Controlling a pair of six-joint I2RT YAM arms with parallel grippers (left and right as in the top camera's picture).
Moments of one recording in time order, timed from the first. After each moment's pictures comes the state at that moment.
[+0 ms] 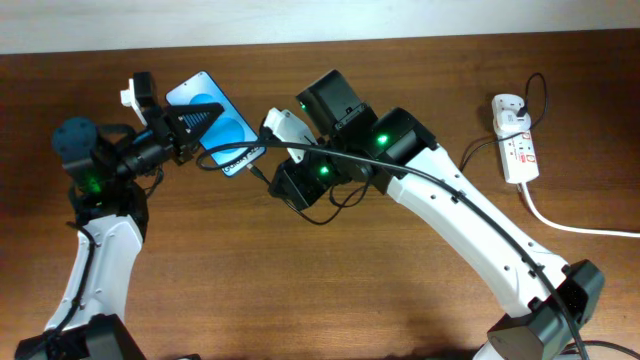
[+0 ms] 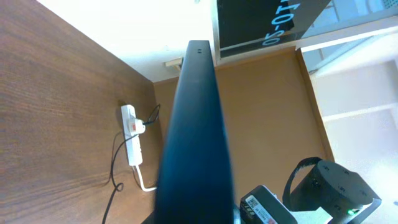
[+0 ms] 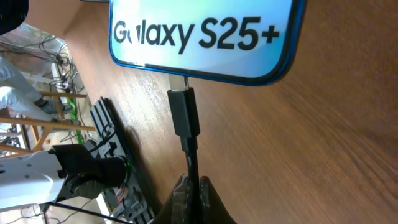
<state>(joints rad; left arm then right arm) 0.22 1.48 0.91 0.59 1.24 -1.30 0.68 1.77 1.80 -1.04 -0.55 0.06</state>
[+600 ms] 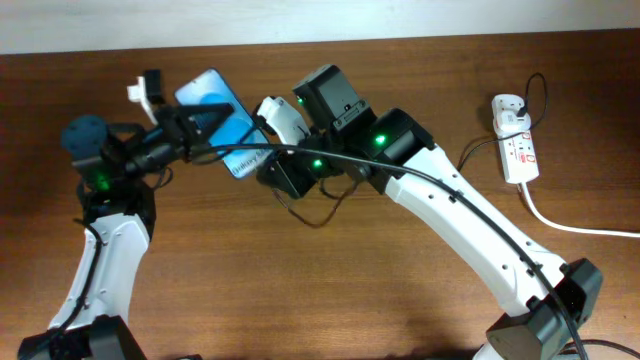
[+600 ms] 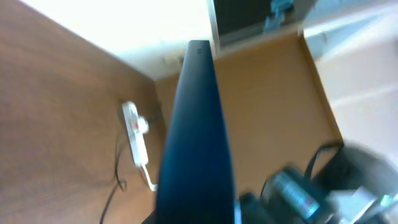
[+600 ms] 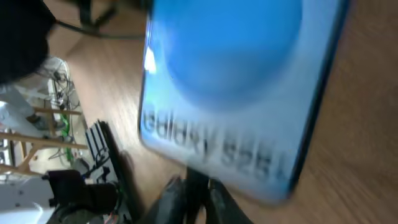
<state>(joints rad) 0.18 1.48 0.92 0.59 1.24 -1.22 0.68 1.77 1.80 -0.92 -0.54 0.06</state>
